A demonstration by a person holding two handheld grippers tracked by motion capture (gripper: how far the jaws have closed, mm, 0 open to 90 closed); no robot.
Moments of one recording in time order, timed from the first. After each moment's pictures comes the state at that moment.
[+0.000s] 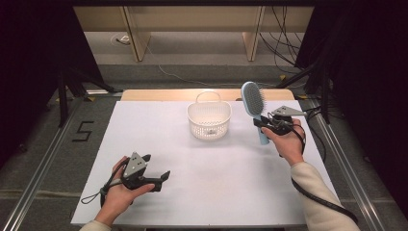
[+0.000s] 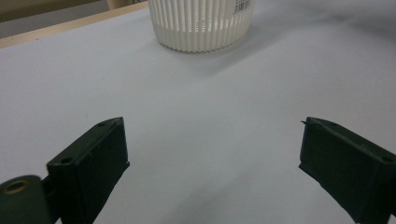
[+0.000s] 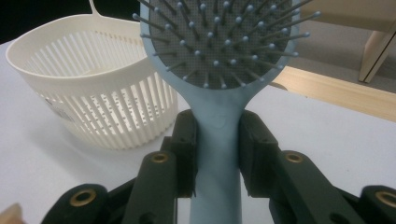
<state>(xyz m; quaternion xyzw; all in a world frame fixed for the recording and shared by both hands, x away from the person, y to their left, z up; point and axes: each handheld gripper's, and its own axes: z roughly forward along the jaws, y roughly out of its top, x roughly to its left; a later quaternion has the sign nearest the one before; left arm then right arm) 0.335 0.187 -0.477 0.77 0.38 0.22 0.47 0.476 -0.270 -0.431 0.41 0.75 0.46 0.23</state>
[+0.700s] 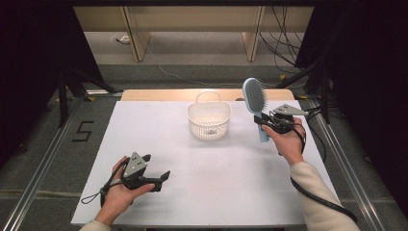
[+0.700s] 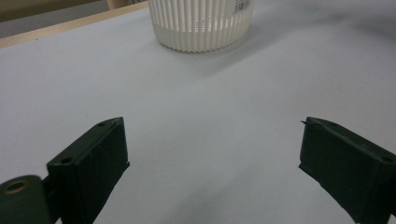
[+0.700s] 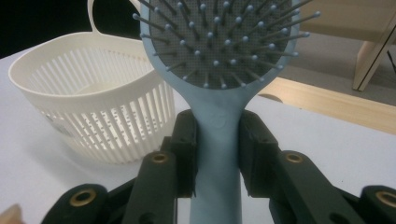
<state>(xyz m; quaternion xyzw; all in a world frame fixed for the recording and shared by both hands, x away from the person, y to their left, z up) 0.335 0.187 -0.477 0.77 0.38 0.22 0.47 0.476 -0.270 -0.425 0.42 0.73 0.48 0.25</state>
